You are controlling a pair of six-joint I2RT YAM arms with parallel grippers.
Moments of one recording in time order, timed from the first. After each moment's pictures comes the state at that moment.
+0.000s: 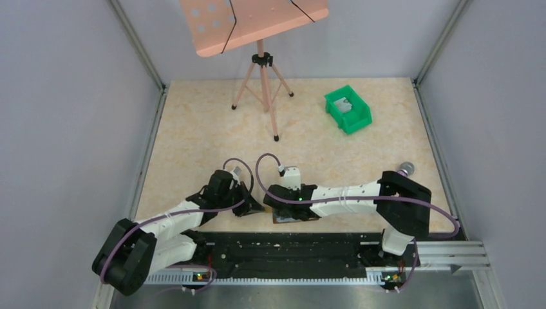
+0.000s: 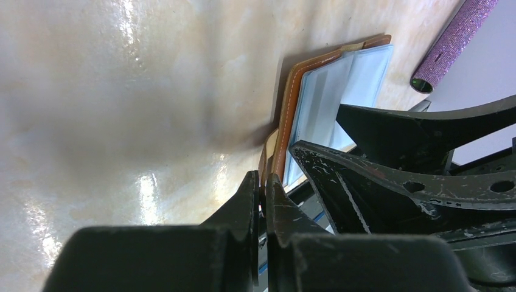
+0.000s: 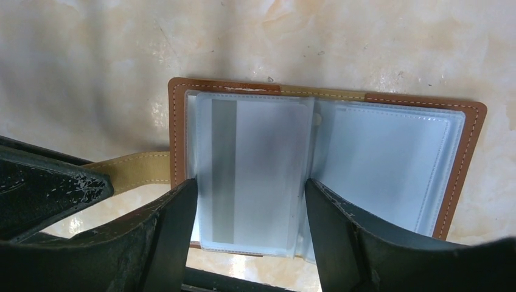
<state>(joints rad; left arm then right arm) -0.52 1.08 0.27 0.00 0.45 -0.99 1.25 1.69 0.96 -0.42 0.46 1.02</state>
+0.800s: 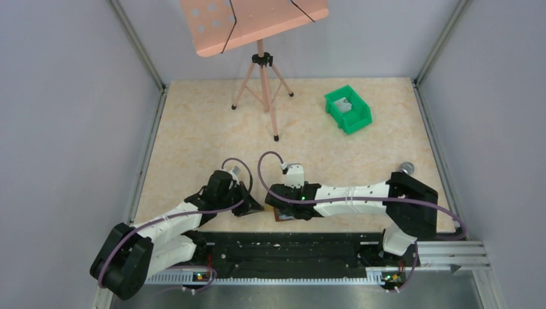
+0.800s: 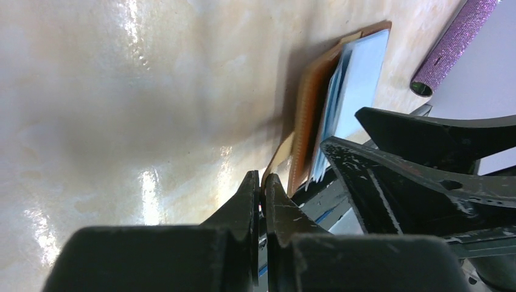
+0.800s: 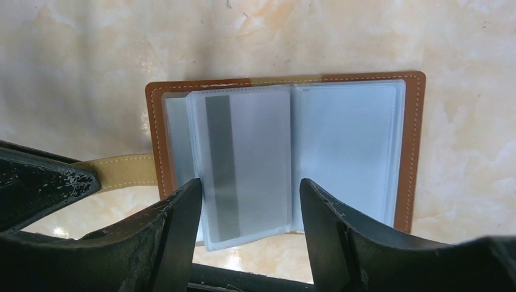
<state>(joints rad) -0.52 1.04 0.27 -0.02 0.43 -0.99 1.26 1.65 0.99 -0.51 0.53 1.02</state>
